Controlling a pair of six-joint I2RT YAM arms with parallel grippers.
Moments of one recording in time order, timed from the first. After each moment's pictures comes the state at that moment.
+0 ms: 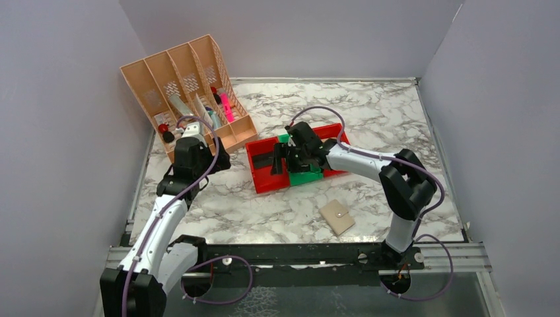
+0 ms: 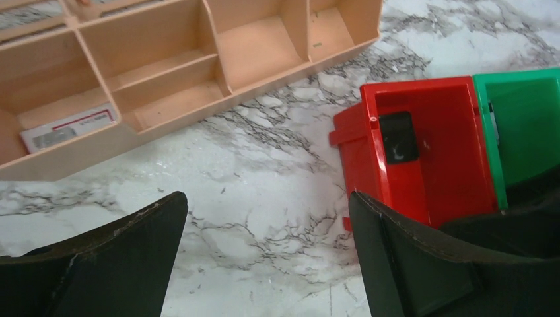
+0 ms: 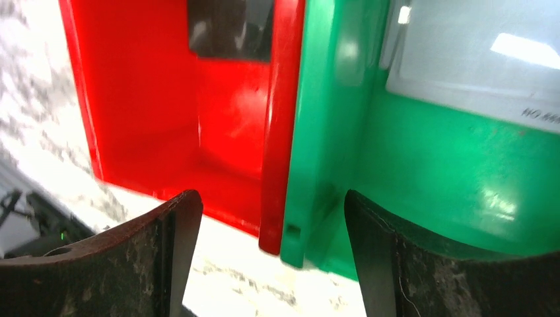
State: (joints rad) left arm -0.15 0.87 0.64 -0.31 -0.05 -0.35; right arm 0.76 1.81 1.18 -0.26 -0.20 0.55
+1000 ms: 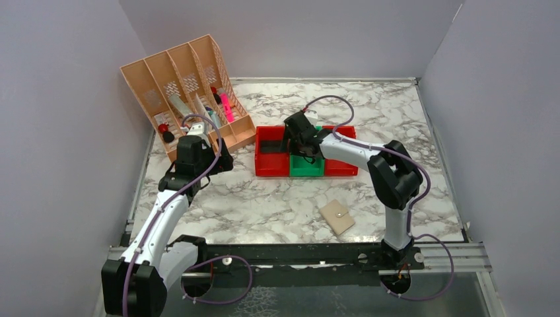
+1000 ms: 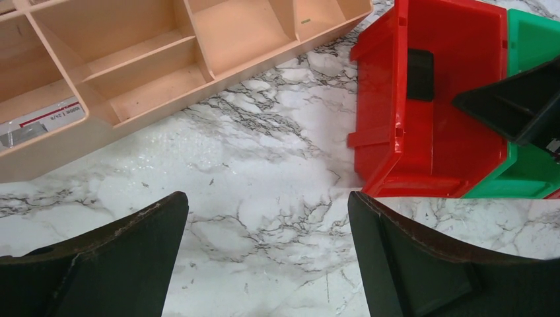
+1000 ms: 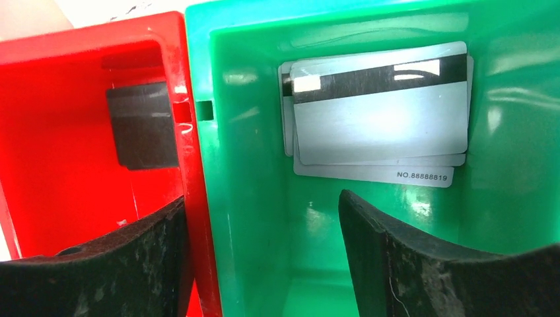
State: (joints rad) left arm -0.15 0.95 0.65 -0.32 0.04 -0.34; right arm 0.71 1.96 1.37 -0.30 0.30 0.77
